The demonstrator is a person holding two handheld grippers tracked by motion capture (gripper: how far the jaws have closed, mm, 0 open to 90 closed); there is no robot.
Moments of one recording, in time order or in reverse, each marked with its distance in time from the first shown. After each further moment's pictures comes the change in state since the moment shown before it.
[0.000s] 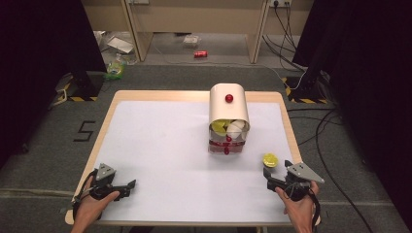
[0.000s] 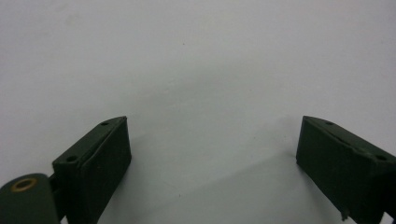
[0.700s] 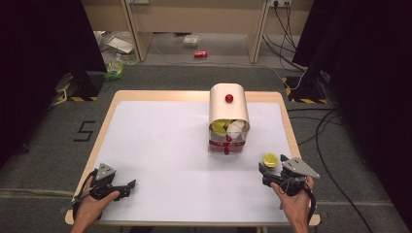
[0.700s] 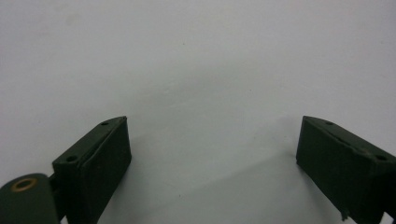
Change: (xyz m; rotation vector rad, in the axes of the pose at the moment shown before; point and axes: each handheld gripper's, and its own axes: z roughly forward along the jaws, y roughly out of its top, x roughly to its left) left arm 0.000 0.000 0.000 0.000 -0.001 0.000; right arm 0.011 0.017 0.006 -0.027 0.013 -0.023
